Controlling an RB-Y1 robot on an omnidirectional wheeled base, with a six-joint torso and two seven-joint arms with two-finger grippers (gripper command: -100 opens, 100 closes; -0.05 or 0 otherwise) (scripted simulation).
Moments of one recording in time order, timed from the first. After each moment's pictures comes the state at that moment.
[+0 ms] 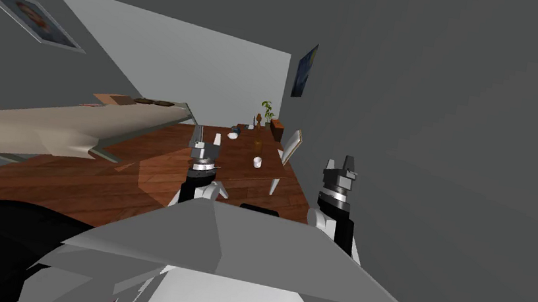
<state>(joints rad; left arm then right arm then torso) 0.50 0.00 0.02 -2.28 -0.01 -0.60 0.13 0.50 -0.01 -0.04 -2.31 -0.11 -0.40 0.08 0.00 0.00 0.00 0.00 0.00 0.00</state>
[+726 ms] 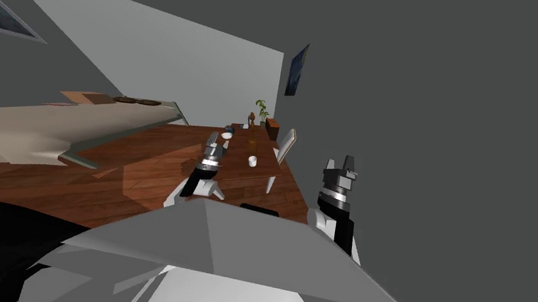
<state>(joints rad) 0.38 0.19 0.07 -2.10 0.05 -0.43 0.20 0.50 -0.01 -0.04 -2.31 -0.11 -0.40 0.08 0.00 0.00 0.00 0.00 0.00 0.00</state>
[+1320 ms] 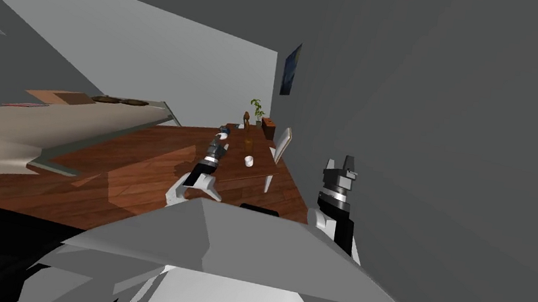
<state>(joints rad) 0.29 0.28 0.13 -1.94 0.10 -0.28 0.27 0.50 -0.01 -0.04 -2.31 -0.11 -0.40 0.08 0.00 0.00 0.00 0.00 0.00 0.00</state>
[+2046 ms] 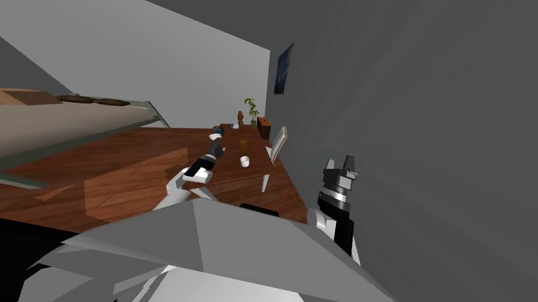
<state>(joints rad) 0.19 0.37 0.18 -1.77 0.15 -0.08 0.33 0.50 -0.01 -0.04 -2.31 -0.11 -0.40 0.08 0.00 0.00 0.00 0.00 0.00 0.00</state>
